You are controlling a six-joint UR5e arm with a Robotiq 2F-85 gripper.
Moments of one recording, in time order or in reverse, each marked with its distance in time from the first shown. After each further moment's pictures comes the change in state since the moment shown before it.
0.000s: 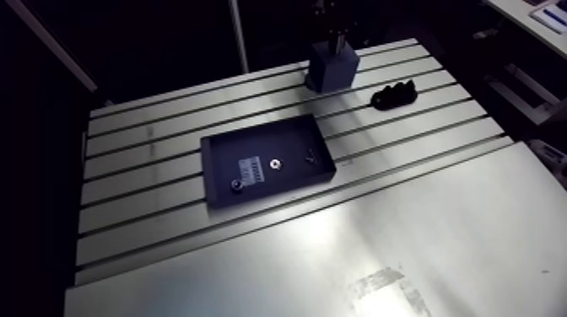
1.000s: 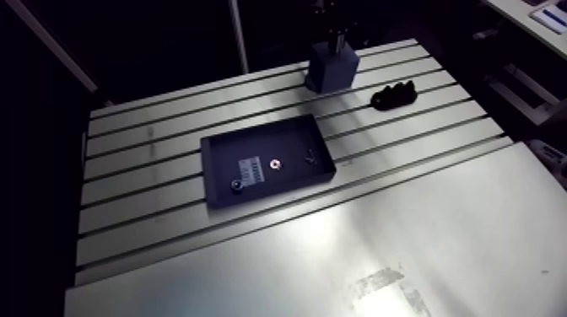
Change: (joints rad) arm 0.000 -0.001 -0.001 0.003 0.001 0.006
